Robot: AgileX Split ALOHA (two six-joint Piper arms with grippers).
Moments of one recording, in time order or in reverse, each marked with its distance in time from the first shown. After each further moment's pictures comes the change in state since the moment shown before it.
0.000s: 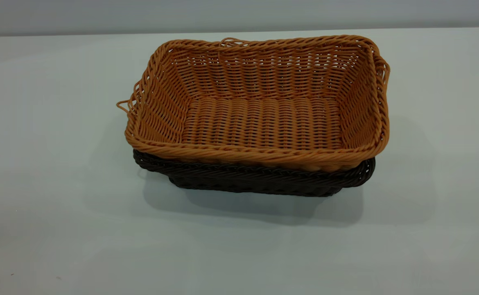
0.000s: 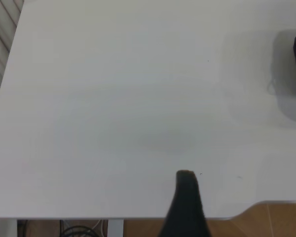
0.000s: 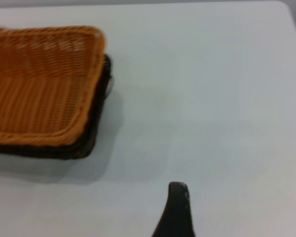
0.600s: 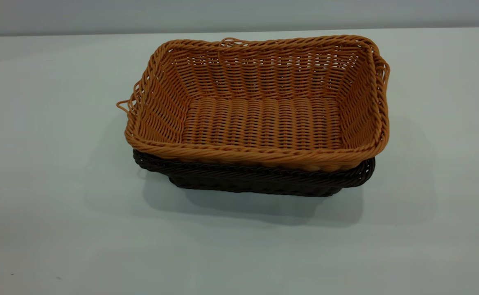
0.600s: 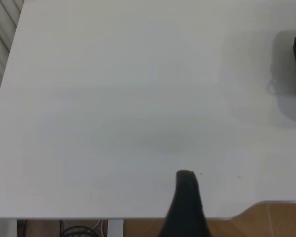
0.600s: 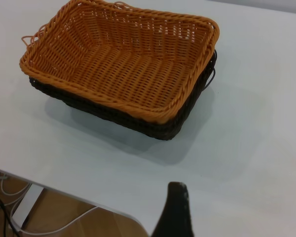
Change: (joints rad) left arm 0.000 0.000 0.000 0.000 0.000 0.000; right arm 0.149 0.000 0.000 0.200 0.009 -0.180
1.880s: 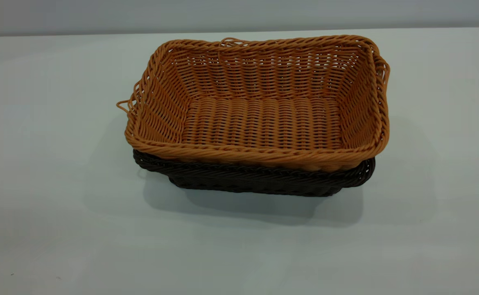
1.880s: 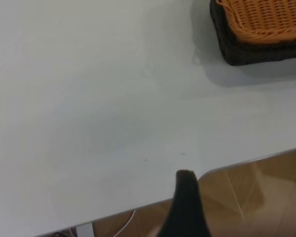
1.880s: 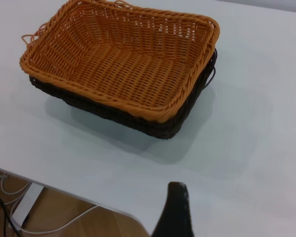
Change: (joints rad) left arm -0.128 0.080 0.000 -0.136 0.008 0.109; right arm 0.000 0.000 -0.001 0.000 0.003 0.000
